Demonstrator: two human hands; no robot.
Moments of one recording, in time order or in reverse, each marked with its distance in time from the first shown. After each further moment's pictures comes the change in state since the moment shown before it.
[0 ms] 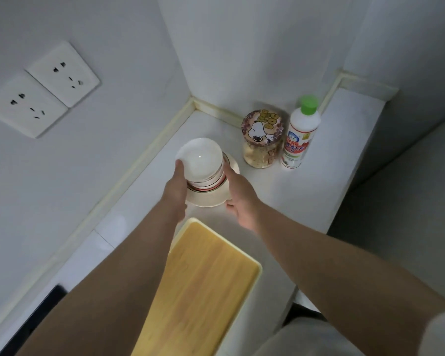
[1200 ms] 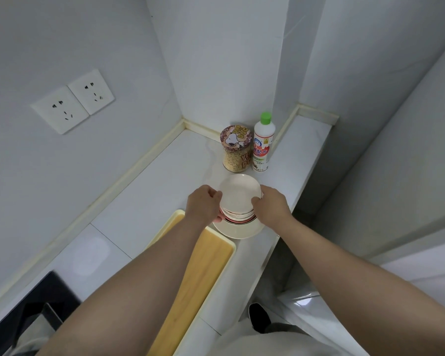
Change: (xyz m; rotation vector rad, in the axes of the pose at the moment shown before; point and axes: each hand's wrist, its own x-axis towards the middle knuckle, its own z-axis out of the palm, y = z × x) left_hand -0.128 -0.050 0.047 0.542 -0.065 0.388; right_hand -0.117 0.037 -0.112 -0.786 0.330 -0.407
